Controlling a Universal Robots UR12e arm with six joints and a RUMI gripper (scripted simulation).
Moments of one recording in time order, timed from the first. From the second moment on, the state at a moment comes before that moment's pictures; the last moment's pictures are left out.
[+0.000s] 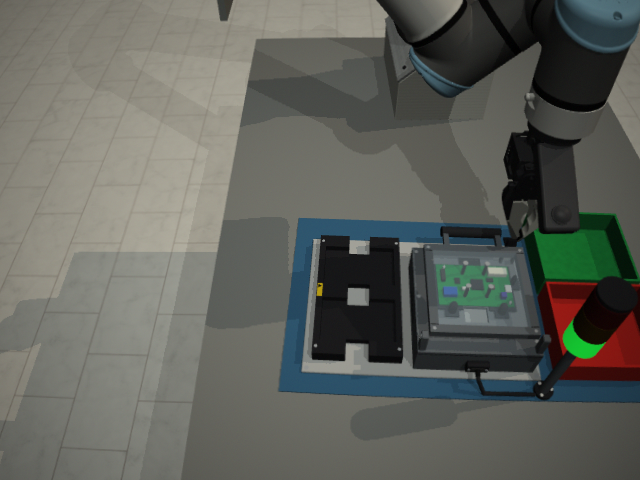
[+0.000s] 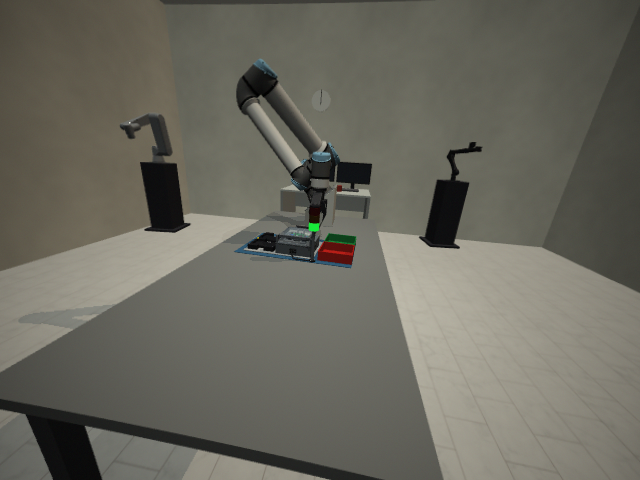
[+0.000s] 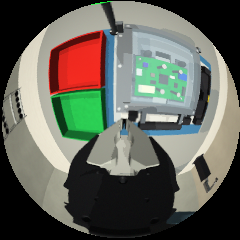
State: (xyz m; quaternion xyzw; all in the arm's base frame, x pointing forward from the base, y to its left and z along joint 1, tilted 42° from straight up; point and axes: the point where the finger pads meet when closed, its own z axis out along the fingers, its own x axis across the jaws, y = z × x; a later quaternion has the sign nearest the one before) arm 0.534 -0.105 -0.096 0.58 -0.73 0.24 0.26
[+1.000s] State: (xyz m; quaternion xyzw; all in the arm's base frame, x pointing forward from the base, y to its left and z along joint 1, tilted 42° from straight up) arm 0.541 -0.066 -0.047 0.58 -0.73 0.25 0.25
